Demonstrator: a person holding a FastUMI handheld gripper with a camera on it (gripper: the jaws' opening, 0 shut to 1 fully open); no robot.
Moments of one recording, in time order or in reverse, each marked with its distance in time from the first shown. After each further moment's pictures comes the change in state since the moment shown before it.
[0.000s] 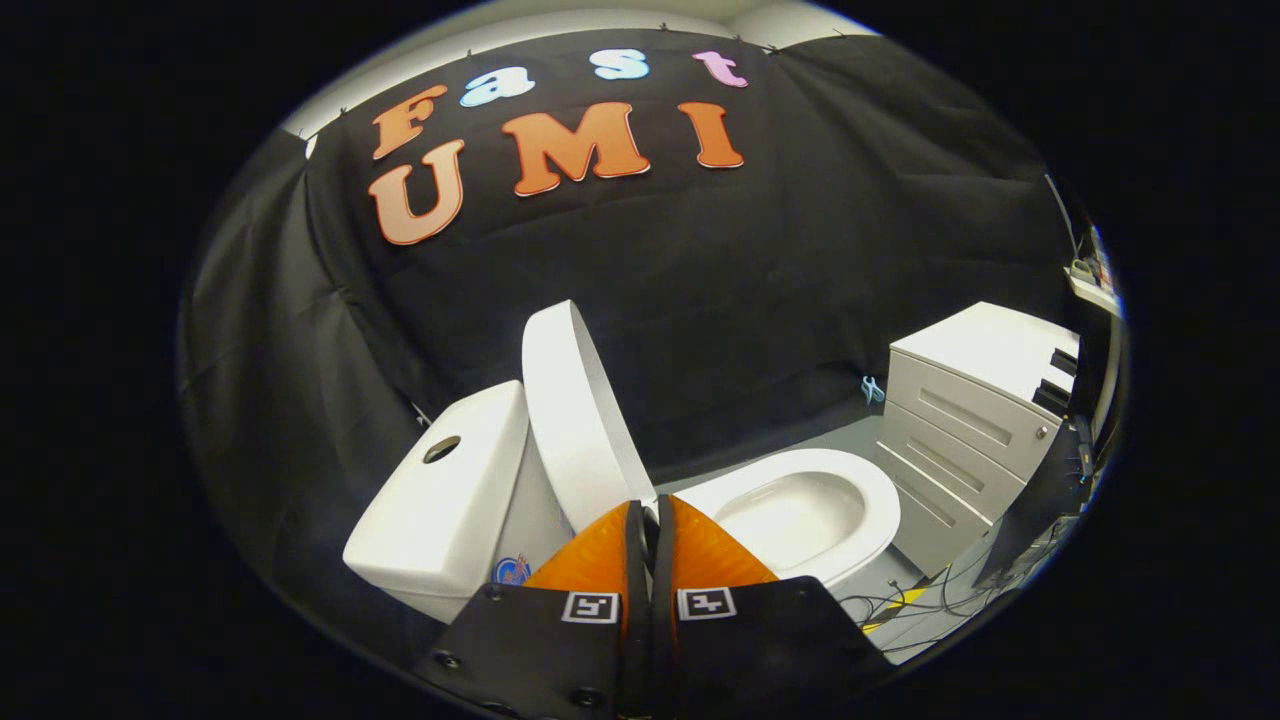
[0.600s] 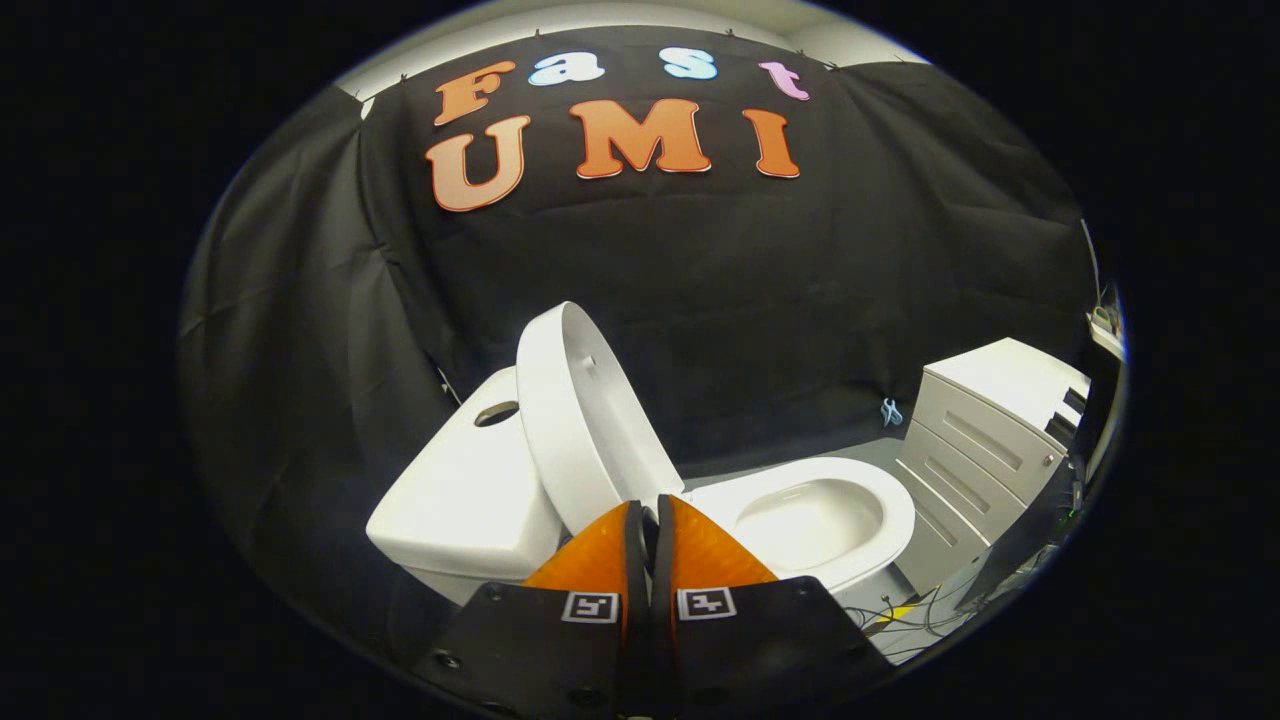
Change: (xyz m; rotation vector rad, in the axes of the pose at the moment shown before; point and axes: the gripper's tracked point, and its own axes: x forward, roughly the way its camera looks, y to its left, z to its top) arm -0.005 0.054 -0.023 -0.119 0.005 0.043
